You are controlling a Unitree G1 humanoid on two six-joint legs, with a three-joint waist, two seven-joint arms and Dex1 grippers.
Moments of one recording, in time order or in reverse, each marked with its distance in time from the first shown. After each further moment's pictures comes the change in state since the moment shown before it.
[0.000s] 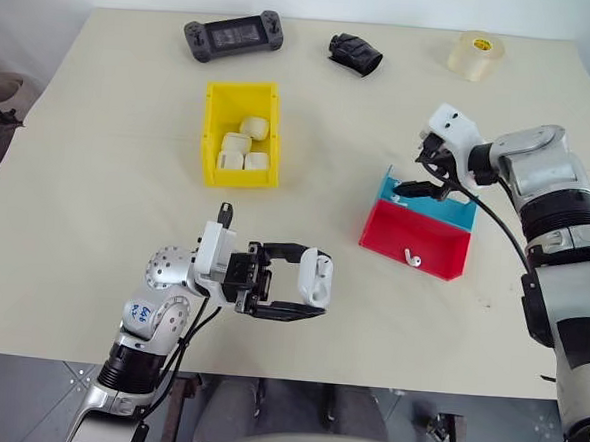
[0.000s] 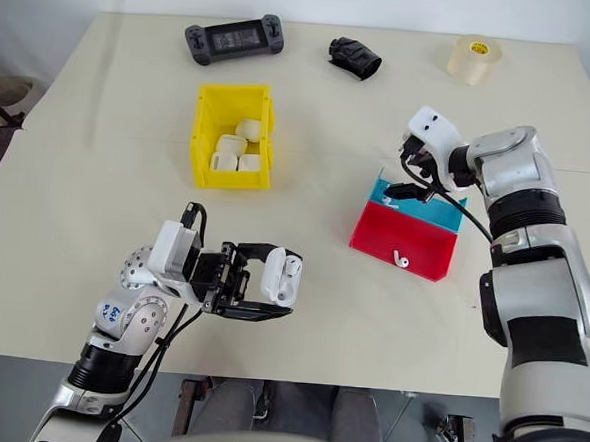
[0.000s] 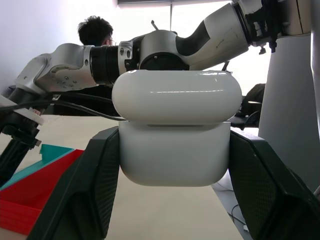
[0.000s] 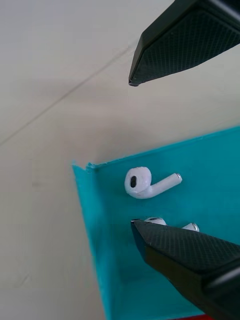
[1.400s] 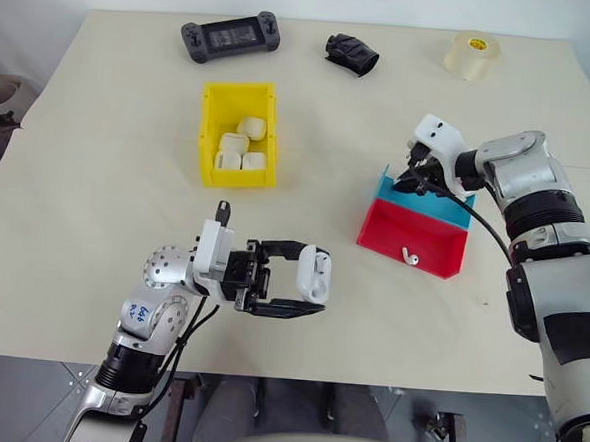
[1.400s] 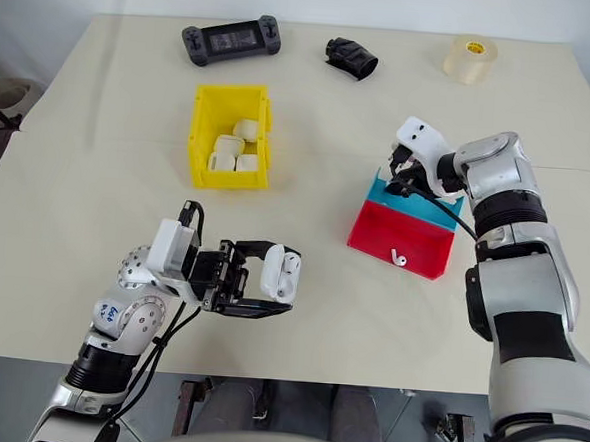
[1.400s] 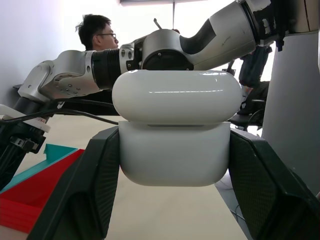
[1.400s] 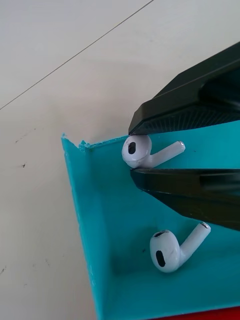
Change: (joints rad) left arm 0.000 0.012 0.005 -0.004 0.000 -0.006 0.016; right arm -0.018 0.048 -0.062 0.070 -0.092 -0.055 0.022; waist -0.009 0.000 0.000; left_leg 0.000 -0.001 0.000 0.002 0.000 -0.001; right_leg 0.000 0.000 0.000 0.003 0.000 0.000
